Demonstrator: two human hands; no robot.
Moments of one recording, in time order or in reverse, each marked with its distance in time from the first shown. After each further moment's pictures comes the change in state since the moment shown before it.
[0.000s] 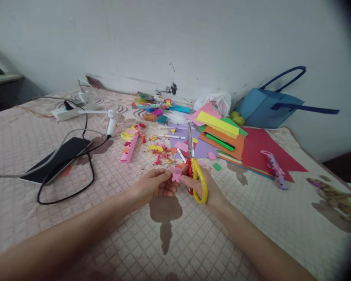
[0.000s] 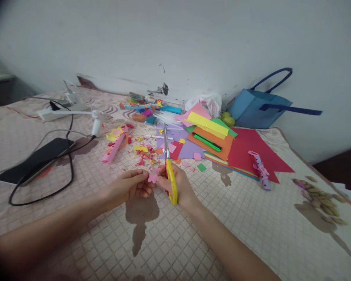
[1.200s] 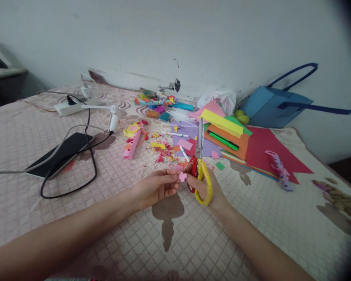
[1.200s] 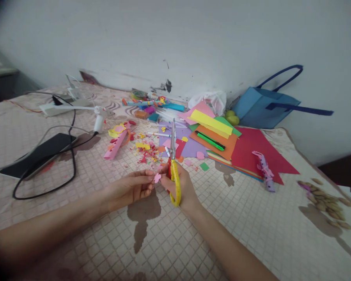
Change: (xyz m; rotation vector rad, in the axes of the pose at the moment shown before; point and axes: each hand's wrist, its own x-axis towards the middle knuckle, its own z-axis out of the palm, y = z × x) left_hand -0.004 0.000 0.005 -0.266 -0.017 -0.101; right_hand -0.004 0.001 0.003 0.004 0.081 -0.097
